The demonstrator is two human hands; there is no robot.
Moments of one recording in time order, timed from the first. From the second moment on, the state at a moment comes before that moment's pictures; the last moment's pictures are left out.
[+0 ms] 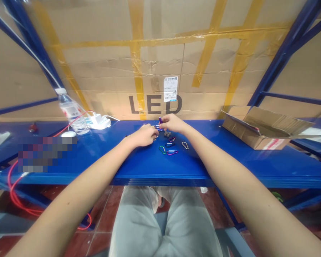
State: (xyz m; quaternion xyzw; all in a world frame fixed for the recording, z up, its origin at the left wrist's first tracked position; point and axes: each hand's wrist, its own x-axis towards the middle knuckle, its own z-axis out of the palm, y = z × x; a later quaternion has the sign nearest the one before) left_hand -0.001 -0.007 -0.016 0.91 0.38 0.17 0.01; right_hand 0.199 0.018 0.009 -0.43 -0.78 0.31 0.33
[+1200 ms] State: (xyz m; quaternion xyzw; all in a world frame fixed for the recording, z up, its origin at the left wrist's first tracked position) left_hand 0.004 -0.014 -0.008 0.86 0.43 0.19 0.21; right_hand 0.199 0.019 0.009 -0.41 -0.79 0.31 0.33
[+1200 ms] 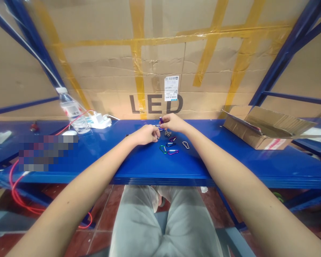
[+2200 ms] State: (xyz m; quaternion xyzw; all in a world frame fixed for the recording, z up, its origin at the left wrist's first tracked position) left_hand 0.000 -0.018 -0.004 0.87 0.32 0.35 -0.14; right_hand 0.197 0.025 0.001 -0.36 -0.84 0.23 0.32
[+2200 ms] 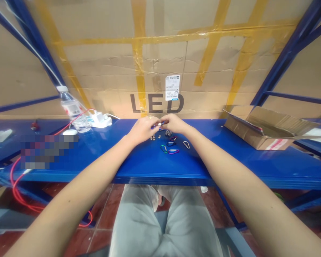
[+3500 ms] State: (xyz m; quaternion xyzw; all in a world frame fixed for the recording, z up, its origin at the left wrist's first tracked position) left_hand 0.004 -0.017 -0.006 0.88 0.32 0.33 -0.13; right_hand 0.198 0.025 0.001 -0.32 -0.87 0.13 0.36
